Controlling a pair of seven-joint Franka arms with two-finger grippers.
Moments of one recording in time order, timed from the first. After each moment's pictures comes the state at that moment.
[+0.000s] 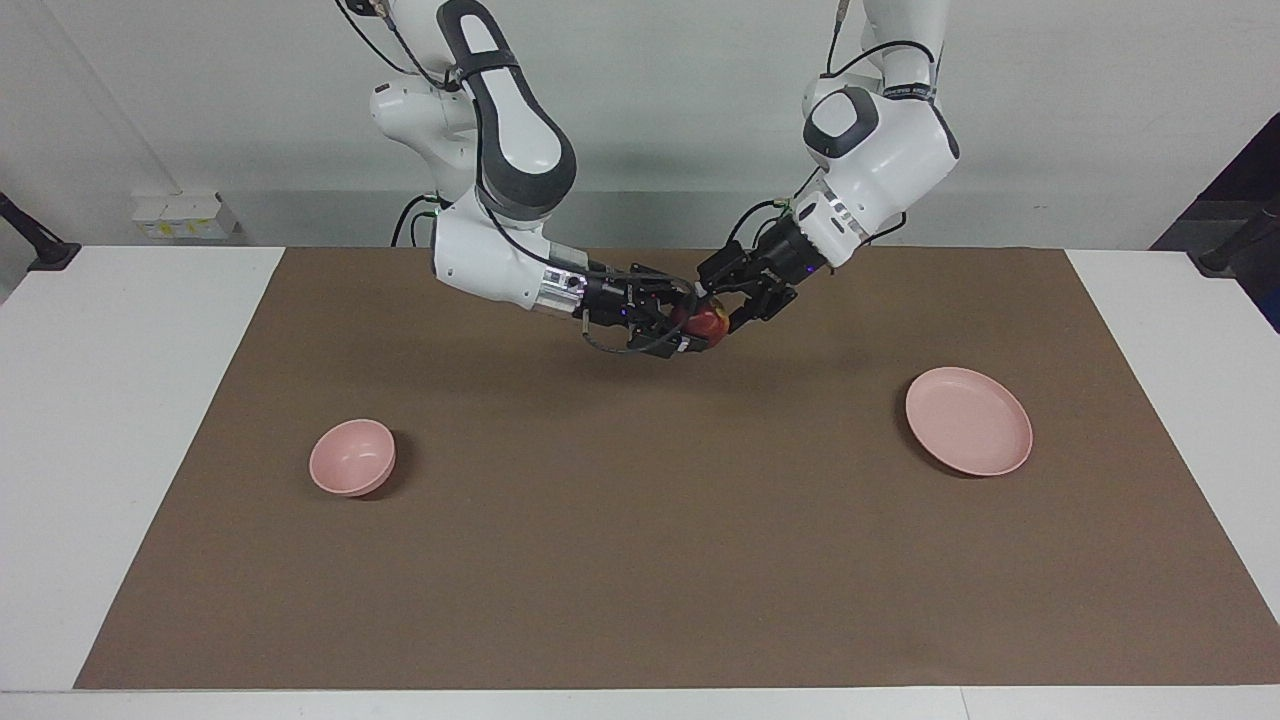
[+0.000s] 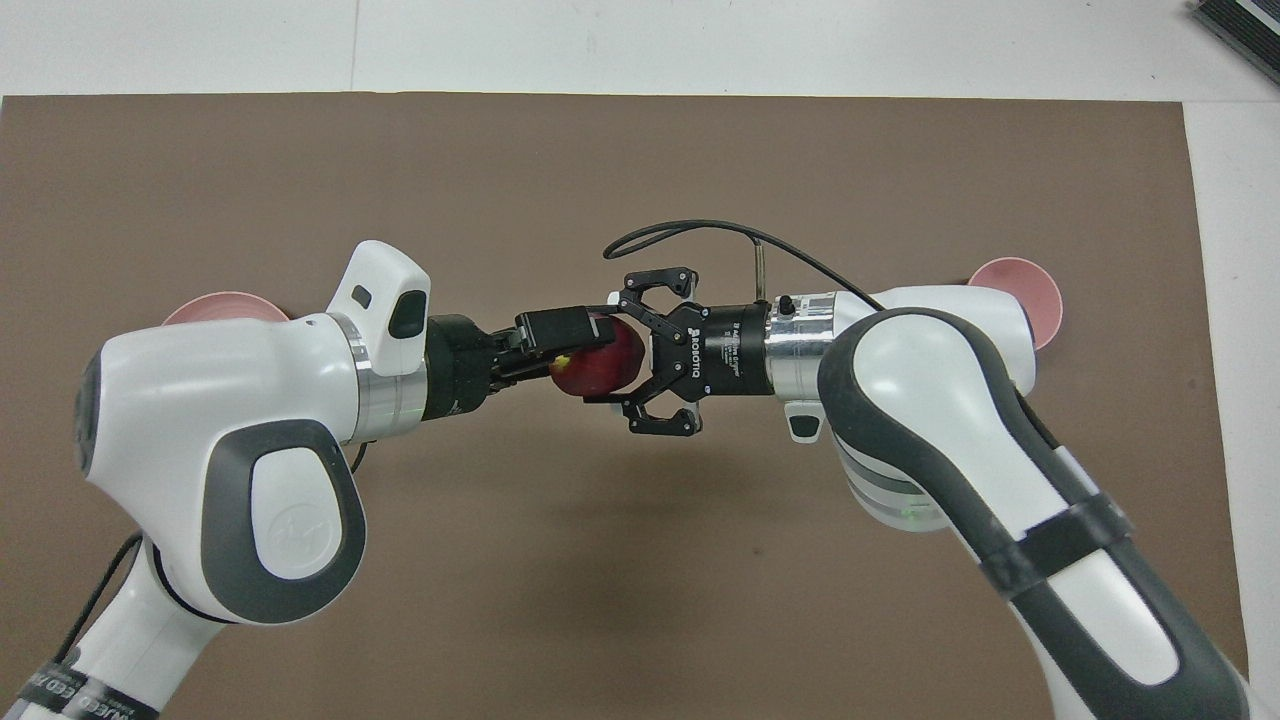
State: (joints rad) left arm -0.41 -0.06 -0.08 -2.06 -0.93 2.38 -0.13; right arm 0.31 0.18 0.10 -1.93 1.39 2.18 1.00
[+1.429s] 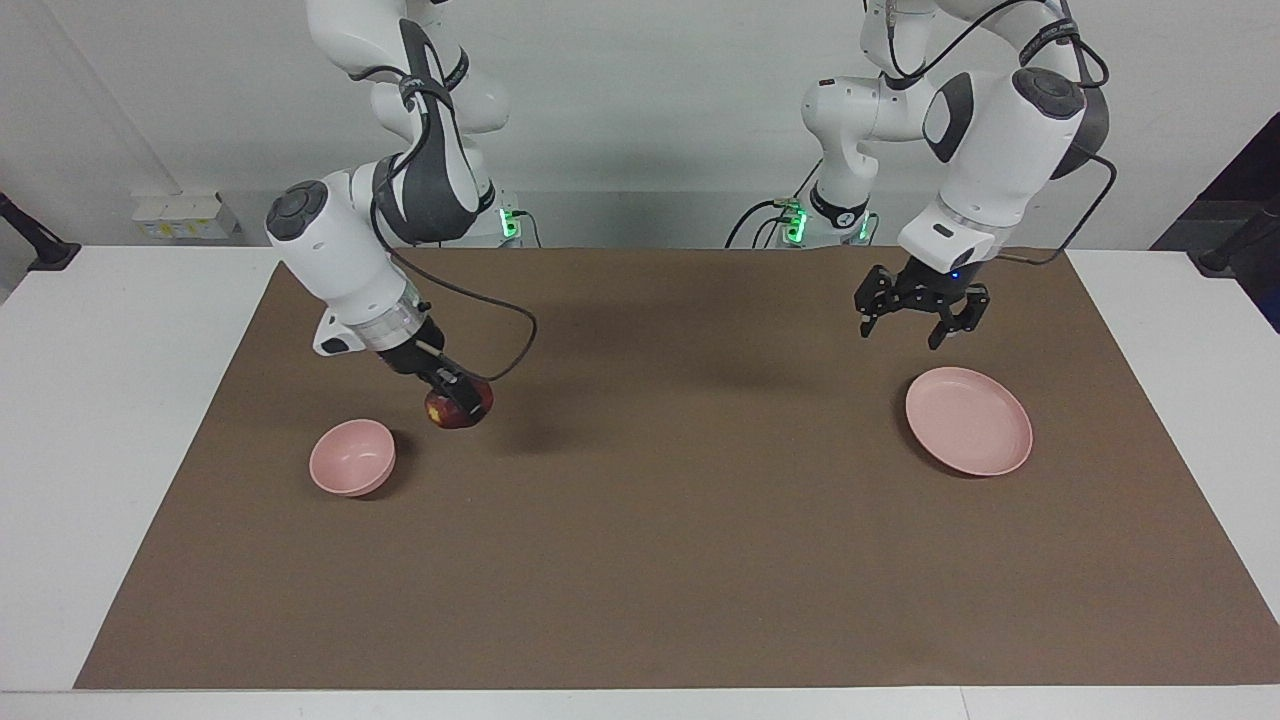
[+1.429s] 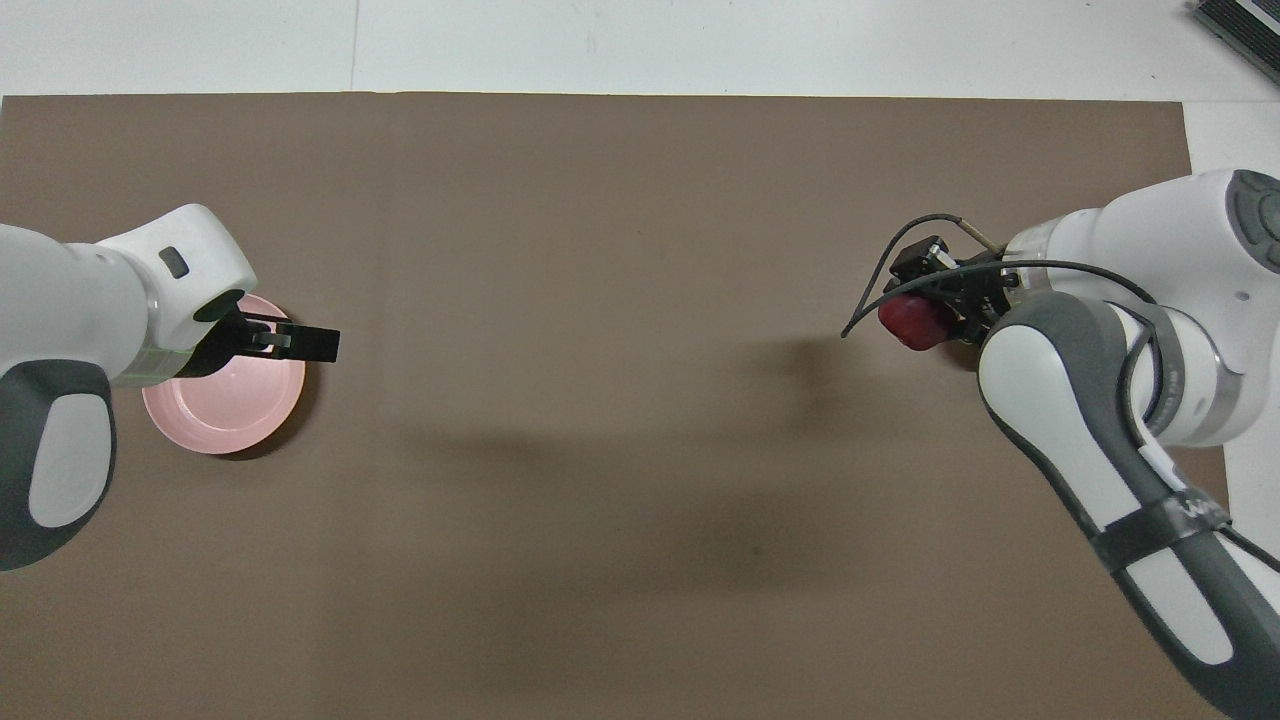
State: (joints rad) left arm -0.16 -0.08 -0.04 -1.95 -0.08 2.02 0.05; right arm -0.03 0.17 0.09 -1.89 0.19 2.14 0.58
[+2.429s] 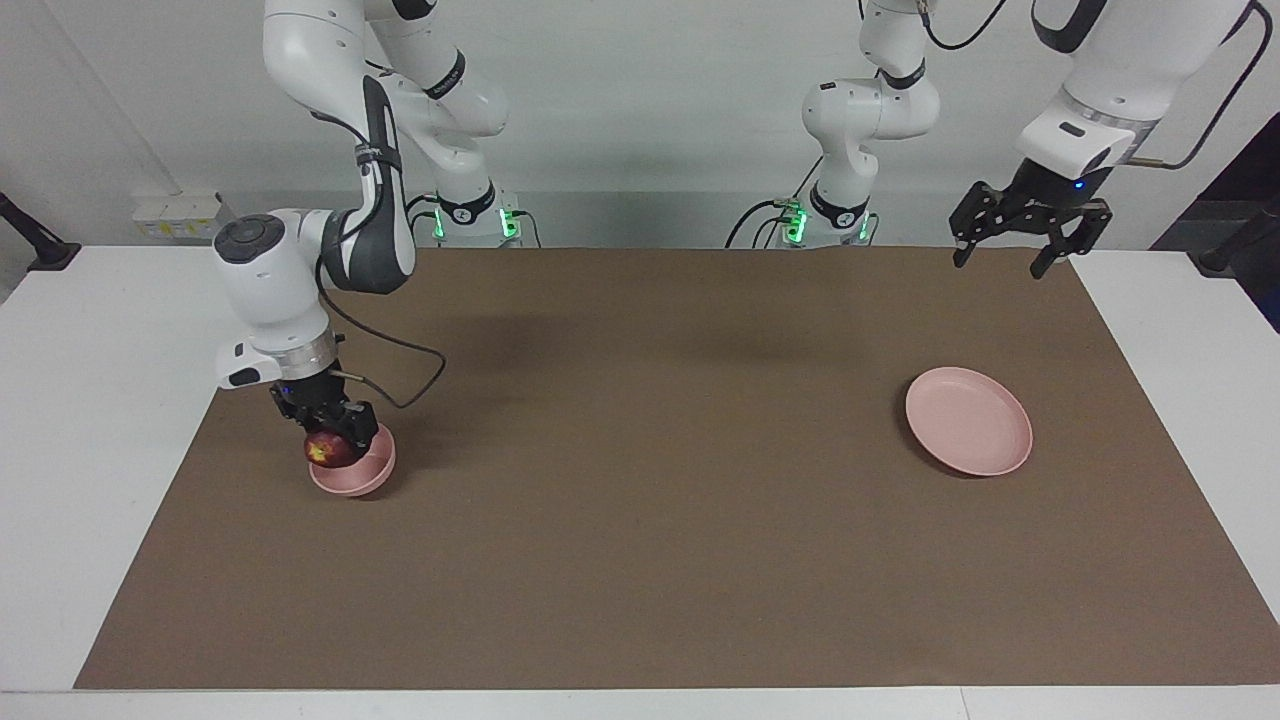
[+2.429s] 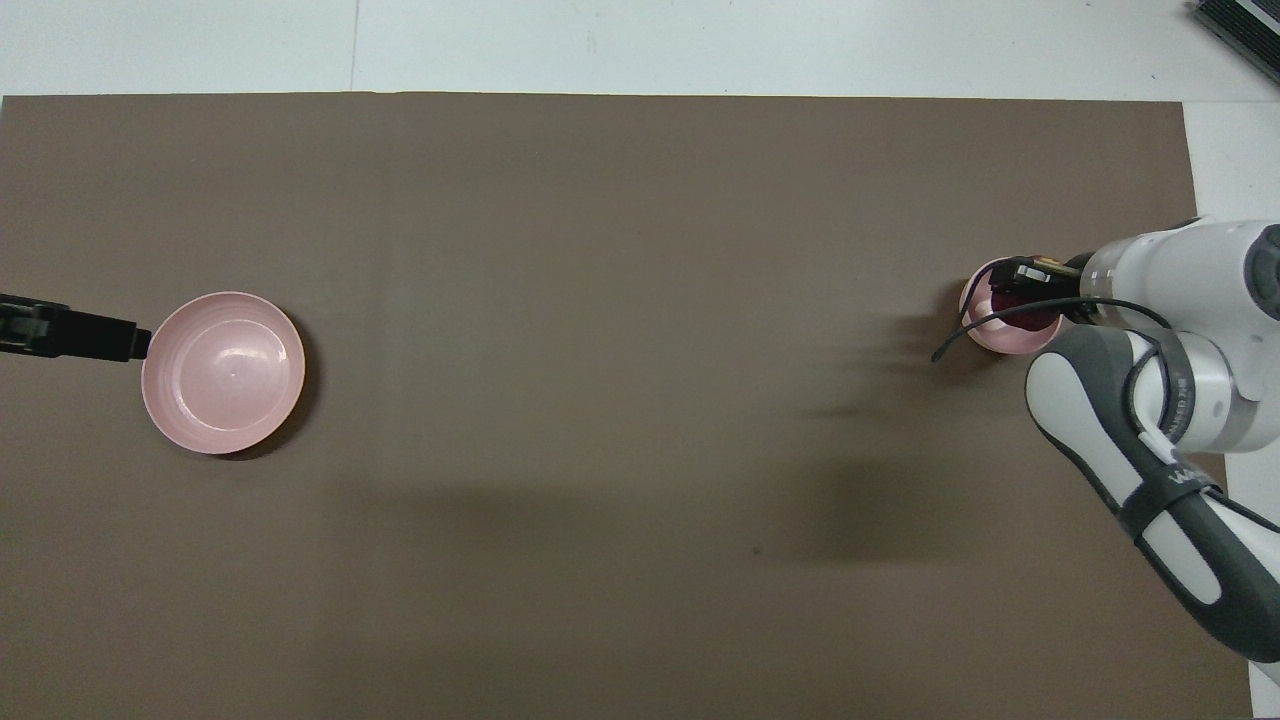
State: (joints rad) left arm 0.00 -0.09 -0.03 -1.61 -0.06 1.59 0.18; right arm -0.19 0.26 0.09 -1.99 -0.08 2.46 0.31
